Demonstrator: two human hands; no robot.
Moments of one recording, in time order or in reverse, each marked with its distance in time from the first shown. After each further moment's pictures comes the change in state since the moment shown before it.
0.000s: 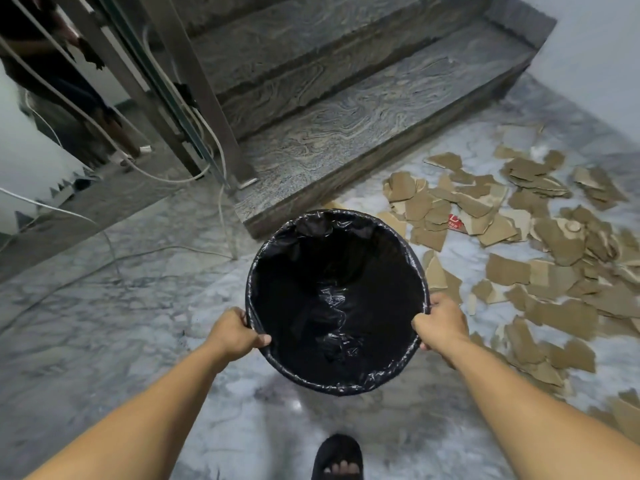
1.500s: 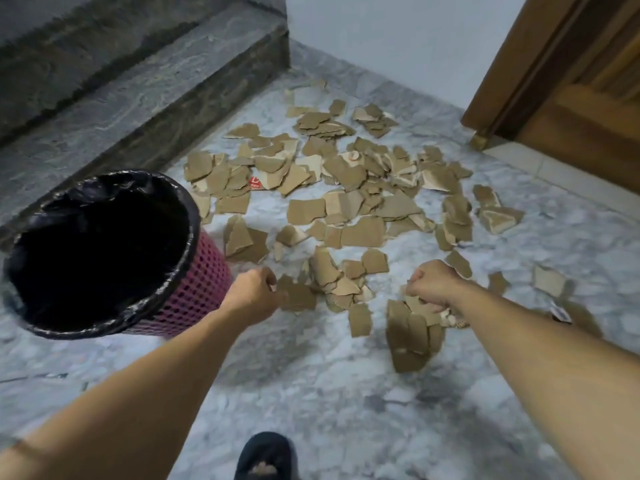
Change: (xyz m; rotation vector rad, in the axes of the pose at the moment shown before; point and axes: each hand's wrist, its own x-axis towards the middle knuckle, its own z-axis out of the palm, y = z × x) left_hand -0.156 0.178 0.462 0.642 -0.017 0.606; right_hand 0.092 0.380 -0.325 -0.093 -0.091 0.122
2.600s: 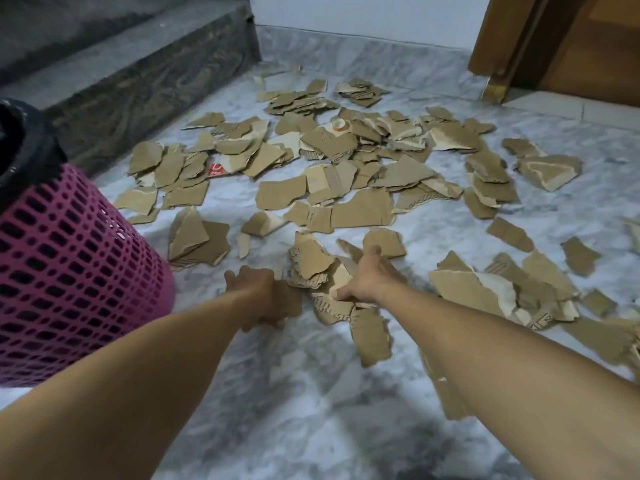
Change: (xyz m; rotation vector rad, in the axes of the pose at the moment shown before) left_hand 0.182 -0.038 0.194 0.580 -0.050 -0.046; right_hand 0.219 0.011 0.188 -0.031 0.217 -0.153
